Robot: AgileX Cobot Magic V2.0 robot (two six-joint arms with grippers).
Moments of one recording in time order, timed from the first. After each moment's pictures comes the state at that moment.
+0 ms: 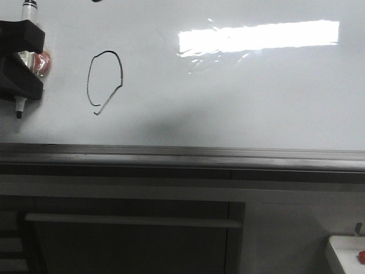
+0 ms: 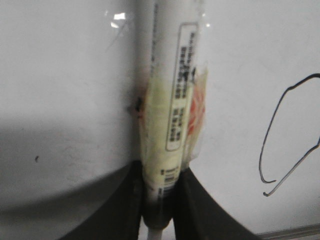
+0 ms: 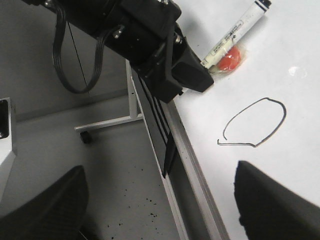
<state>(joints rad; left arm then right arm) -0.43 1.22 -0.65 0.09 0.15 -0.40 0.77 1.24 -1.03 0.68 0.52 -0.95</state>
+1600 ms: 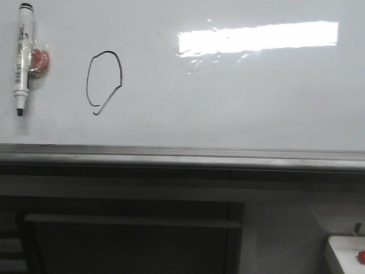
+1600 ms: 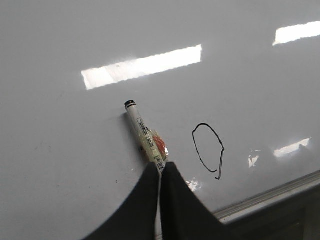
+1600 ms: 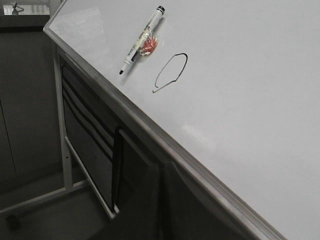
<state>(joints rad) -0.50 0.00 -0.21 0.26 0.24 -0.13 0.76 0.28 -0.16 0.70 0.10 -0.89</state>
